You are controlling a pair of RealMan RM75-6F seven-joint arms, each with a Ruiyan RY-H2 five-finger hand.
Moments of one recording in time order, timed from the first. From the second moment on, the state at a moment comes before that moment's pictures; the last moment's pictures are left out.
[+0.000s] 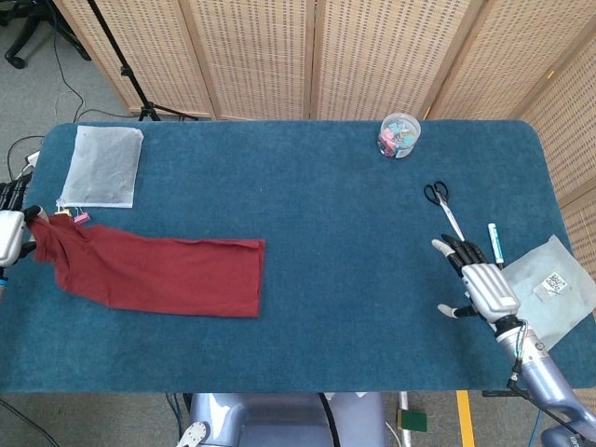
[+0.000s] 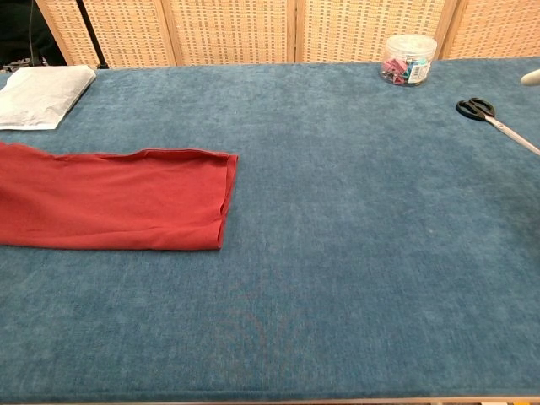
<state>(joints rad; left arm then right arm) -0.47 -1.69 -0.04 -0.12 1.49 1.21 -0.76 0.41 -1.15 0.07 -1.54 -1.46 1.11 0.27</state>
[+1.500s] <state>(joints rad) -0.74 -1.91 0.20 -0.23 1.80 1.41 -0.38 0.39 -1.10 0.06 -1.55 -1.50 1.14 0.37</state>
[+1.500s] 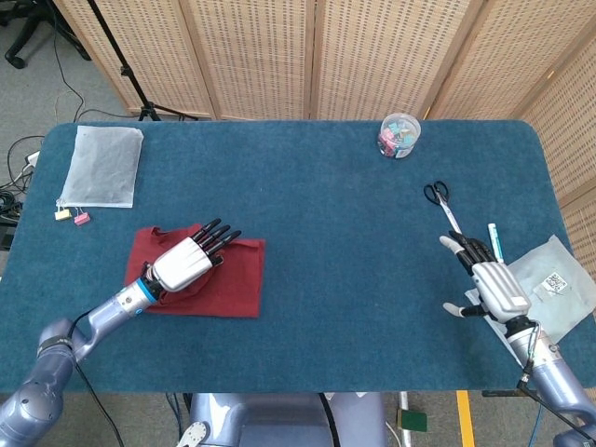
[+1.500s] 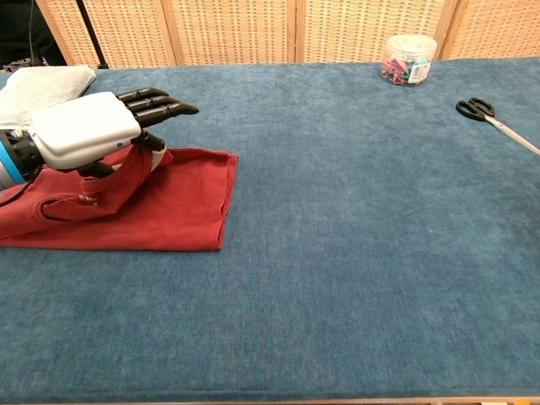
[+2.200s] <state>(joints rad) -0.80 -1.97 0.20 -0.24 1.80 1.36 -0.33 0.39 -1.09 0.06 -1.55 -1.50 1.14 0.40</state>
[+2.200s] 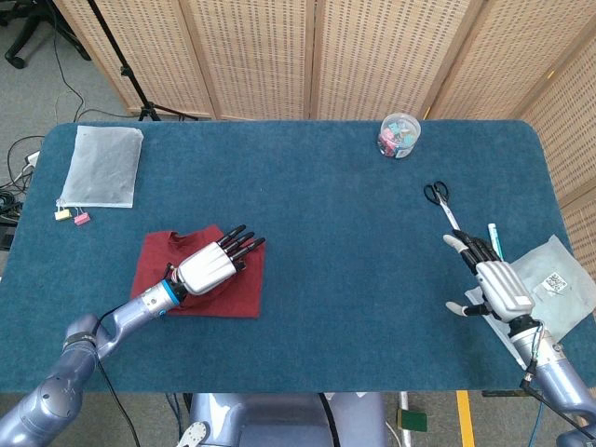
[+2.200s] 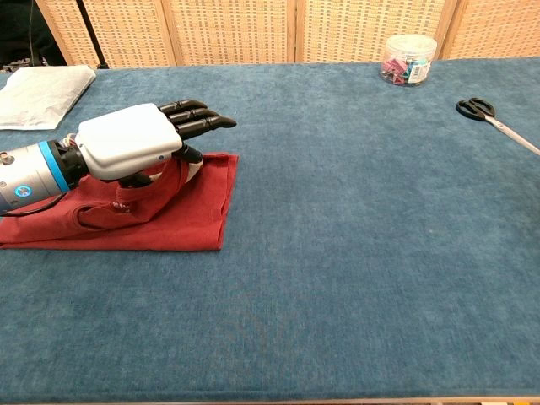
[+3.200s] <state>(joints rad) -0.78 -1.91 0.10 -0.47 1.70 1.44 -0.51 0.39 -1.08 0.06 -1.55 -1.50 1.14 0.39</state>
